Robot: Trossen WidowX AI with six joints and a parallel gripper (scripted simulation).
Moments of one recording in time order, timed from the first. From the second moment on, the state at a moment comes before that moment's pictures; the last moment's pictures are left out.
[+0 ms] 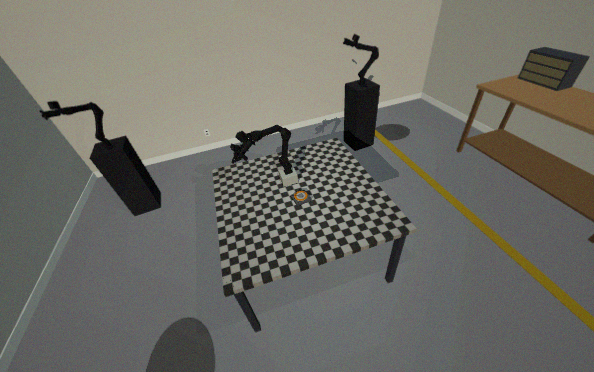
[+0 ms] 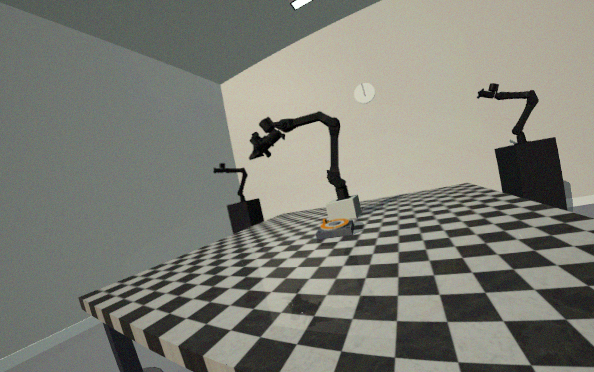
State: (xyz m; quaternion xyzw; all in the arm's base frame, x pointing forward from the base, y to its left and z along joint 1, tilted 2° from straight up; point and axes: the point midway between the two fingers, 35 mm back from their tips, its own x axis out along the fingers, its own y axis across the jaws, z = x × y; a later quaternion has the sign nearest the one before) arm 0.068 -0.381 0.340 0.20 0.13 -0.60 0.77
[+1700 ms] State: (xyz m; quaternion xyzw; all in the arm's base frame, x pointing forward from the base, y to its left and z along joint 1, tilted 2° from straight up) arm 0.270 -0.057 0.002 0.02 0.70 -0.05 0.71
